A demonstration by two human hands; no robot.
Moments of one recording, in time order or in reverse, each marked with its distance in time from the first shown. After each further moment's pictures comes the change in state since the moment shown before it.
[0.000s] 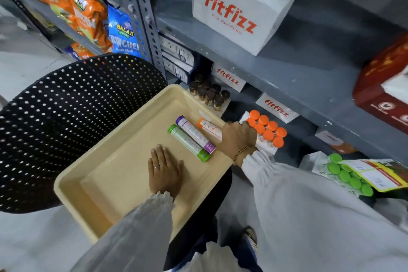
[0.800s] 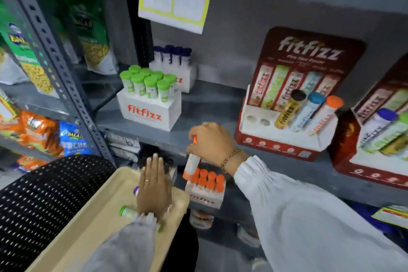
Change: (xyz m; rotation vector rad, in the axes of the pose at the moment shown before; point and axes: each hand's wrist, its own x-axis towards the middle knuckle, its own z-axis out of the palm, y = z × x) left_hand 0.005 0.138 -0.128 -0.040 0.418 0.606; right_hand -0.100 0.095 -0.178 0.283 0.402 -0.081
